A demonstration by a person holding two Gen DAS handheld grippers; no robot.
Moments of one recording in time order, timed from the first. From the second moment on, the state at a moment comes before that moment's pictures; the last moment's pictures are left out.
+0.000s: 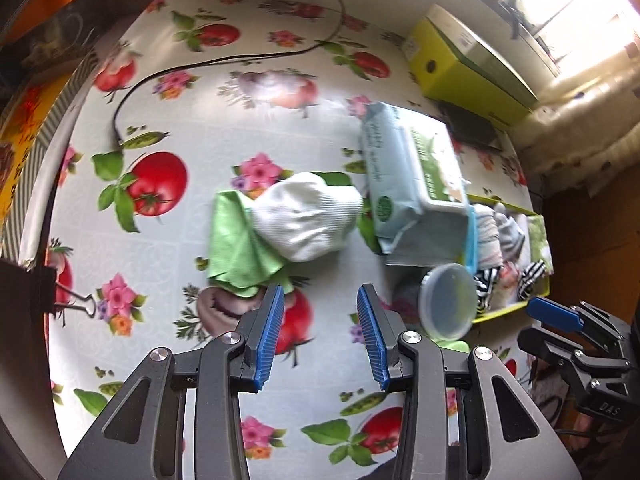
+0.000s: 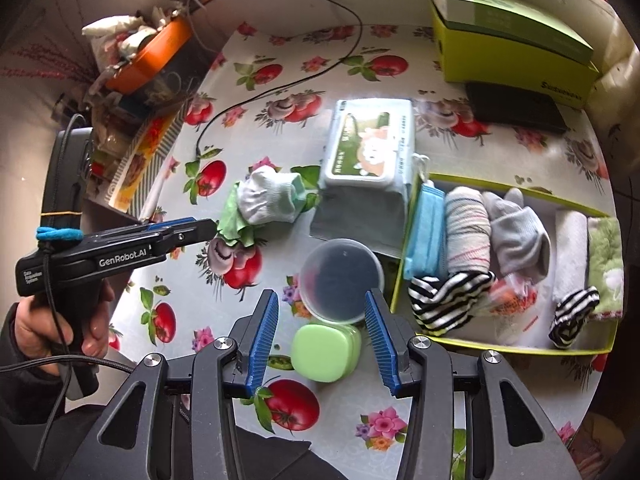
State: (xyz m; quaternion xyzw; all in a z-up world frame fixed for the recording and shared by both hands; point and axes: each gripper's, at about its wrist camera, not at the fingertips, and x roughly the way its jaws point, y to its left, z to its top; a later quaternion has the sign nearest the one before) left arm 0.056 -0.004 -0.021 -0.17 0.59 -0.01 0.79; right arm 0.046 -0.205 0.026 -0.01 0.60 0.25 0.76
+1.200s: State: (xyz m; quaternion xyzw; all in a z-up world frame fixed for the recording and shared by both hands) left arm 0.093 0.027 -0.102 -0.14 0.62 0.04 0.77; right arm 0.131 -0.073 -0.025 -0.17 0.60 0.33 0.71
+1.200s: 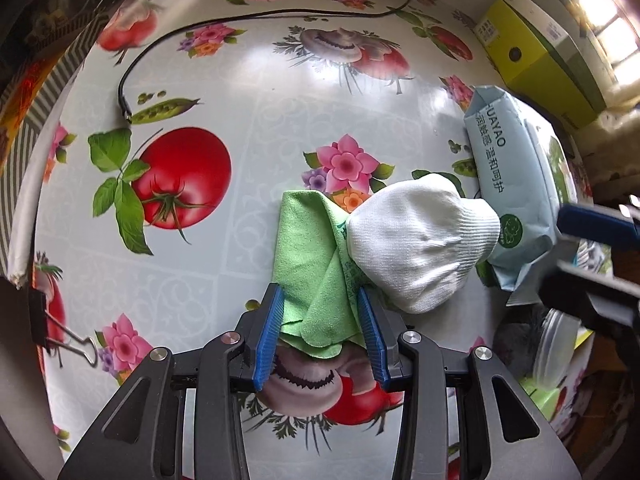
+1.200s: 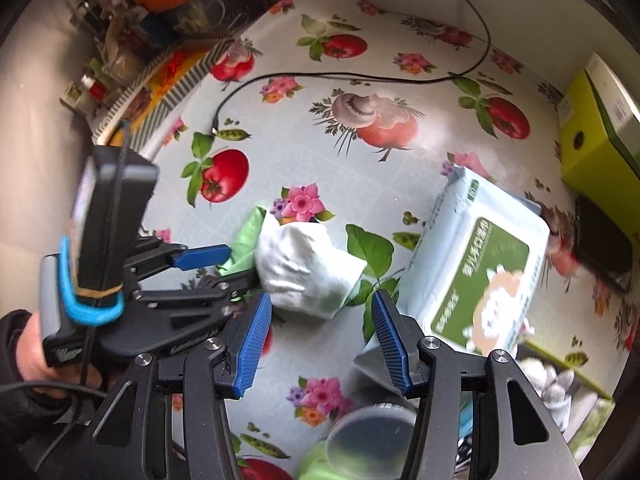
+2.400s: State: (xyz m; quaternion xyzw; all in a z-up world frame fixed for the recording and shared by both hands) left arm 0.053 0.085 -0.053 -0.21 0.57 0.05 0.79; right arm 0.136 -0.065 -0.027 -0.17 0.60 0.34 0.70
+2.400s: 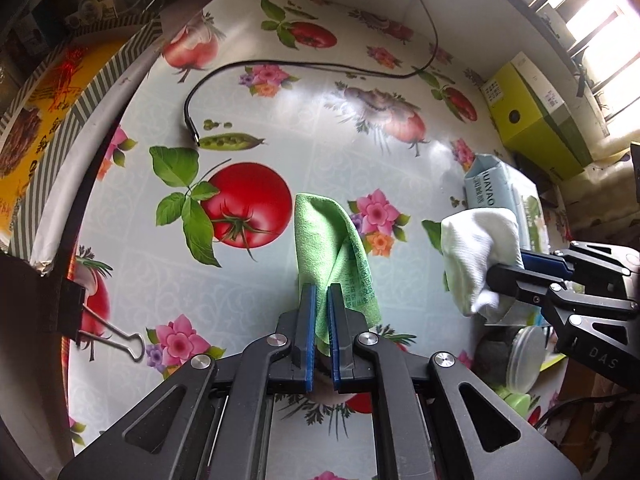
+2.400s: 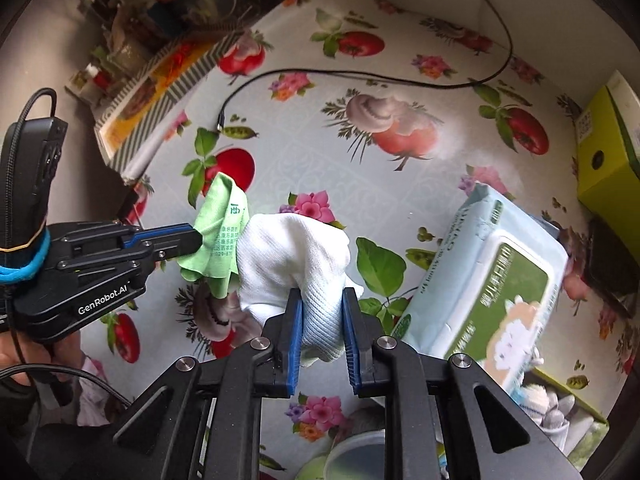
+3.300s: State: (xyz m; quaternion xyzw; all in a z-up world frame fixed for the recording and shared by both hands) left arm 0.077 -0.008 0.029 -0.14 0.53 -0.03 0.83; right arm 0.097 -0.172 0.054 -0.06 0.55 0.29 0.78
